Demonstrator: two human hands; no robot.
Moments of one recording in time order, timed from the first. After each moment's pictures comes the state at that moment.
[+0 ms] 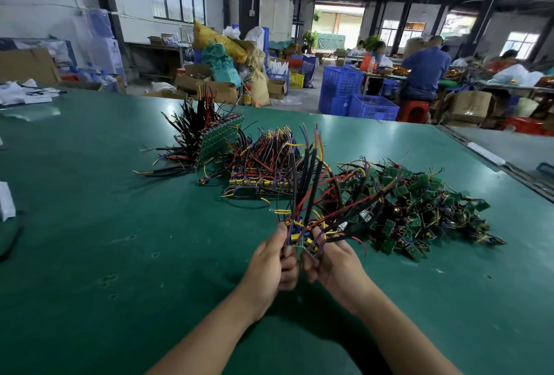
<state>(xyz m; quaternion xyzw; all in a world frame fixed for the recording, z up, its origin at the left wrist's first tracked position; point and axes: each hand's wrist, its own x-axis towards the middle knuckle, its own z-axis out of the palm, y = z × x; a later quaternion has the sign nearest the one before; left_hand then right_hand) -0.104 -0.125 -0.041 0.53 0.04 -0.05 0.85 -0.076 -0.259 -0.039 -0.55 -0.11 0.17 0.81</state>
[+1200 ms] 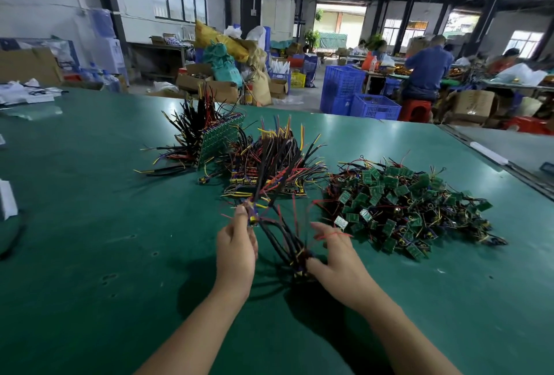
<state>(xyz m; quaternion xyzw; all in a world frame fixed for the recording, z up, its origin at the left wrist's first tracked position) -0.097 -0.096 -0.033 0.58 0.12 0.23 0.77 -0.068 -0.275 -0.044 -0.92 -0.19 -0.01 0.35</state>
